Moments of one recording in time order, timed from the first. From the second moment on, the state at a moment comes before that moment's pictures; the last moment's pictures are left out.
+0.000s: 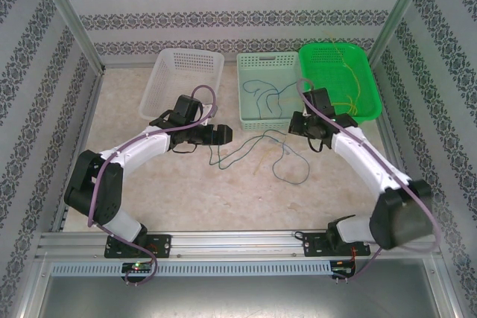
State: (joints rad) left arm -0.42 1.58 1.03 -0.32 0.48 -0.43; right arm 0.29 1.32 1.06 -0.63 0.00 0.49
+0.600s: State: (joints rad) left arm -0.42 1.58 1.03 -0.32 0.48 -0.44; right arm 0.31 1.19 1.37 -0.90 0.13 0.35
